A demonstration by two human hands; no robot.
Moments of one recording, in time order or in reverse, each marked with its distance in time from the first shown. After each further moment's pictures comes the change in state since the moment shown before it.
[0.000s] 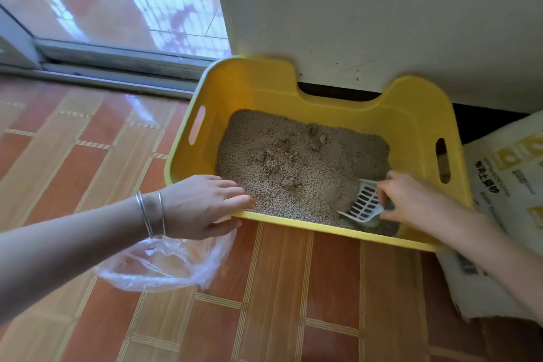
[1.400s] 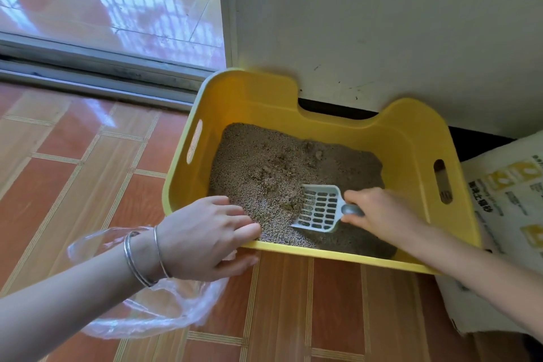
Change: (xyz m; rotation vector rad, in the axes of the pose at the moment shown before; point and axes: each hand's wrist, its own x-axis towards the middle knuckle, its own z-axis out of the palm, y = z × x) left_hand 0.000 -0.003 0.004 -0.011 0.193 0.063; right_hand 0.032 -0.034 0.002 0.073 0.167 -0.091
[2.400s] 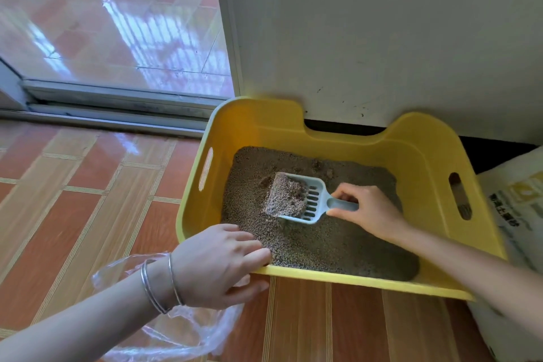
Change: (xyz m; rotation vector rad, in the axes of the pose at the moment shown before) left_hand 0.001 0.000 -0.006 -0.026 -0.069 -0.012; right_hand 0.041 -0.003 0.015 0.609 0.209 -0.060
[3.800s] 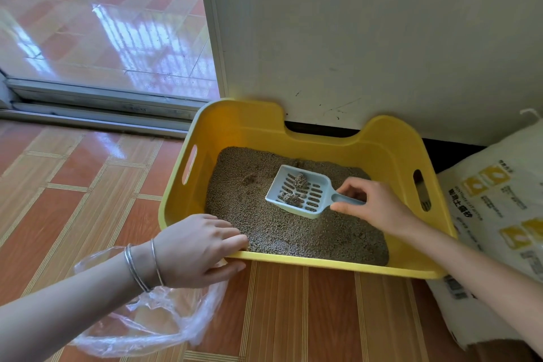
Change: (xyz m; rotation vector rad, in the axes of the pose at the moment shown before) left_hand 0.000 0.000 0.002 0.019 0.063 0.016; right_hand -0.039 -0.006 -0.043 0.099 0.054 0.047
